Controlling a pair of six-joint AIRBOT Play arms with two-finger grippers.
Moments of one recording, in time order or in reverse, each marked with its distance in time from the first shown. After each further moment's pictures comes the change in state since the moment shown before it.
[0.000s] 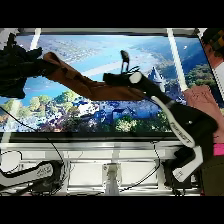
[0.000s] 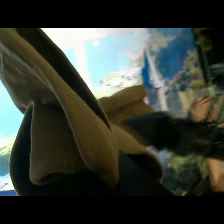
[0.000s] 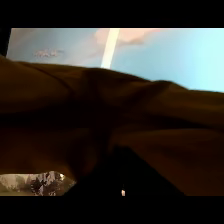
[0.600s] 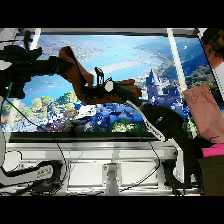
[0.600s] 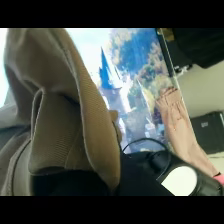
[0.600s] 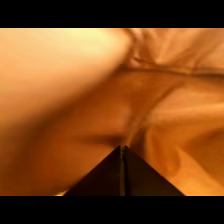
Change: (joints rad) left arm -0.159 -0.037 0.000 -0.074 0.045 -0.009; right arm 0.149 -0.245 0.274 -0.088 0.153 0.241
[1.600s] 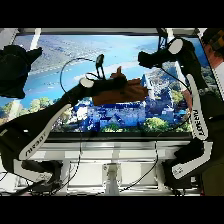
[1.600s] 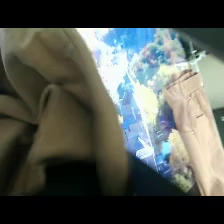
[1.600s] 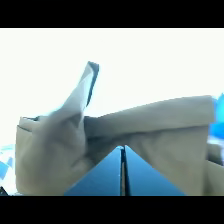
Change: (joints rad) left arm -0.720 -0.270 0.002 -0.121 0.755 0.004; right arm -0.541 0.343 0.040 -0.394 0.441 -0.013
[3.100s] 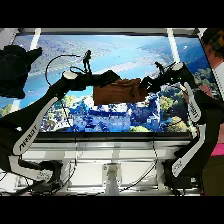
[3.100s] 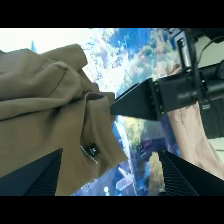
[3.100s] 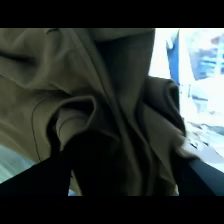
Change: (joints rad) left arm 0.222 0.025 0.000 0.015 -0.309 0.000; right arm -0.189 -0.281 -0.158 0.364 0.204 -0.330
